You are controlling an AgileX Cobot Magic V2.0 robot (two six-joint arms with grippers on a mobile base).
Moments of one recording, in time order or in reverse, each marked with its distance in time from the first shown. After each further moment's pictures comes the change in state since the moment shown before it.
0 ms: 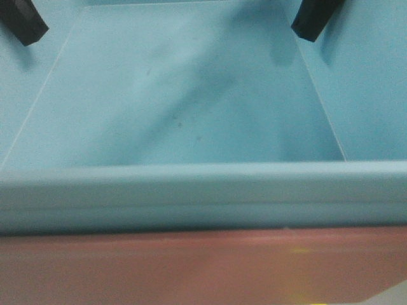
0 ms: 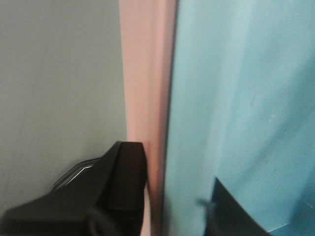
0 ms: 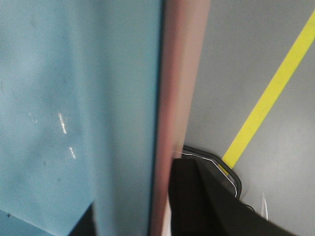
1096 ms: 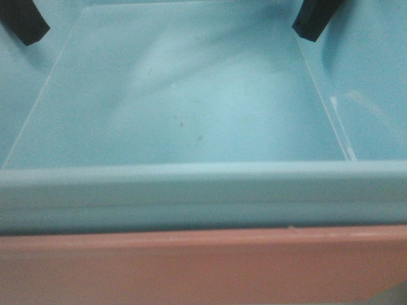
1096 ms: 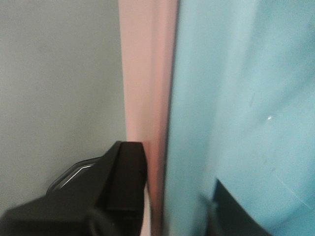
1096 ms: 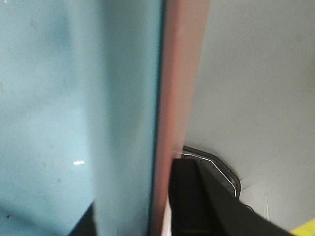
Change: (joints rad) left arm 0.000 0.000 0.000 -0.011 0.000 0.000; right arm 0.000 0.000 0.000 -0.004 0.000 0.000
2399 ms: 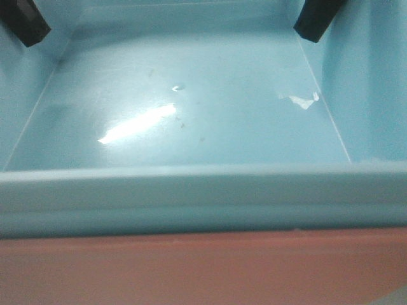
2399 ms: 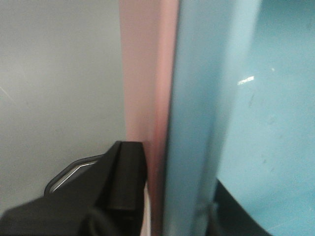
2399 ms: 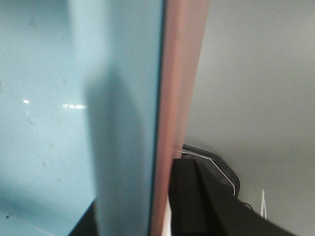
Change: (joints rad) left arm 0.000 0.000 0.004 -0.012 0.000 0.000; right arm 0.000 0.000 0.000 0.000 0.005 0.000
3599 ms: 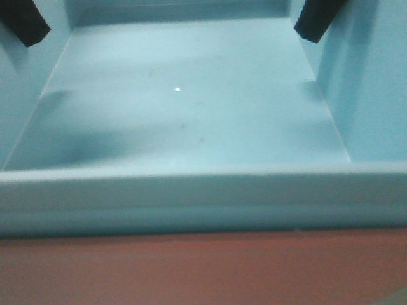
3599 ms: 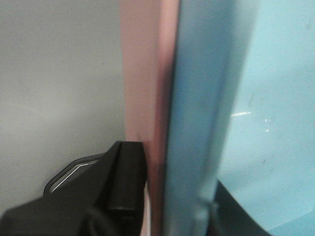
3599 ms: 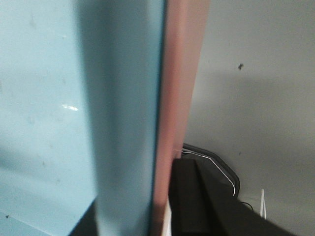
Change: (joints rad) left arm 0.000 0.000 0.000 -0.003 0.002 0.000; right arm 0.000 0.000 0.000 0.000 0.002 0.000
